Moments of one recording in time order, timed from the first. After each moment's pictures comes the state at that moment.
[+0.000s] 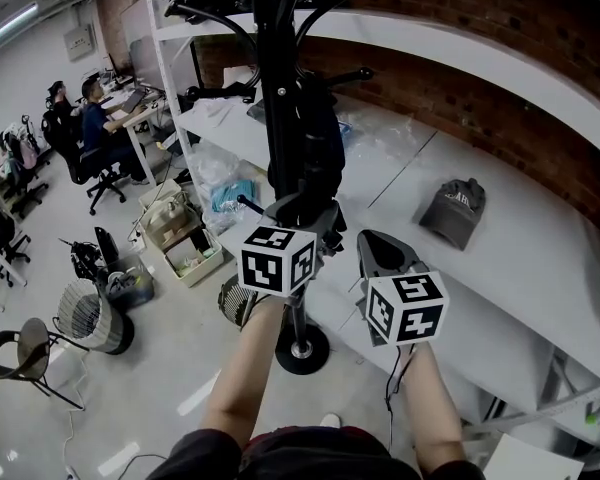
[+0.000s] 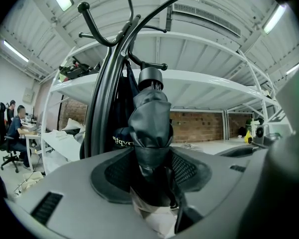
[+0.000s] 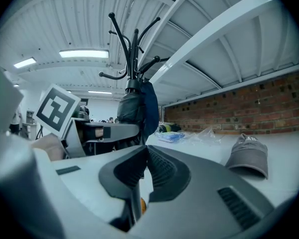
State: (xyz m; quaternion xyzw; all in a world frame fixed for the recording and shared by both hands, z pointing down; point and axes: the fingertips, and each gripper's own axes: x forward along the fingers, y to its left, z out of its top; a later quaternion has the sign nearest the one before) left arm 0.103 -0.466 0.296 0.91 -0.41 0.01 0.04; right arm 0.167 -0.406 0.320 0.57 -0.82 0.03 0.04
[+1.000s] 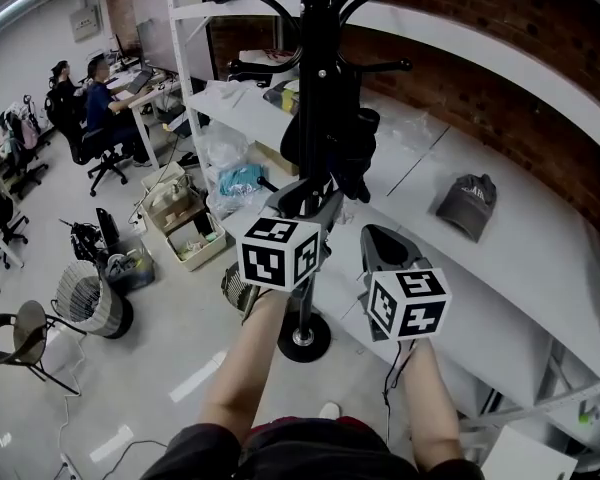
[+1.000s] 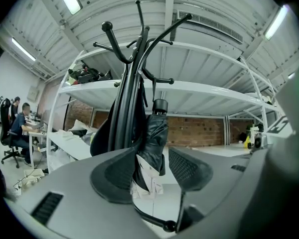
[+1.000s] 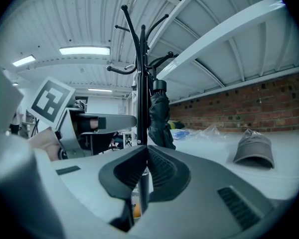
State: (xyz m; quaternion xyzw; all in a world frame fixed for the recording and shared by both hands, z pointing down) left arm 0.055 -0.449 0.287 0.90 -0.42 -0.02 0.04; right arm 0.123 -0.395 0.328 0.57 -0.82 0.04 0.06
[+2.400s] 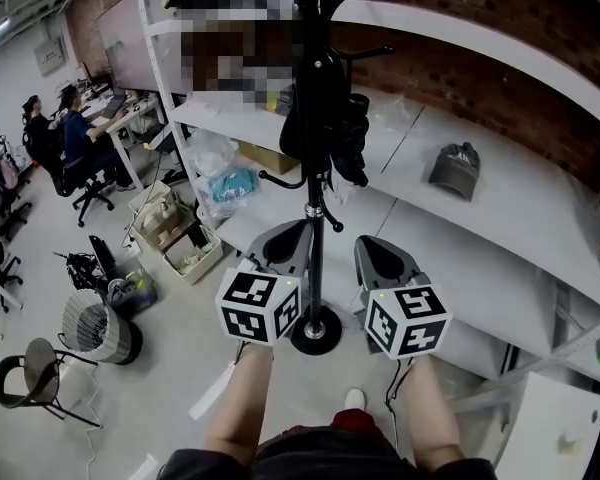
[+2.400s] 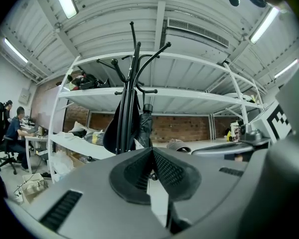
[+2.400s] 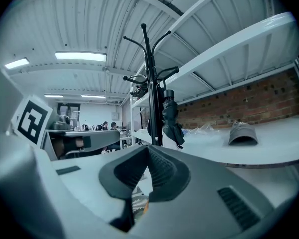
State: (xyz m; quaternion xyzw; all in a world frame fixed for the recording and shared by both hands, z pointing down) left arm -0.014 -0.342 0.313 0.92 -0.38 -0.01 0.02; right arm 0.069 -0.307 0.331 0.61 -0.79 0.05 0.01
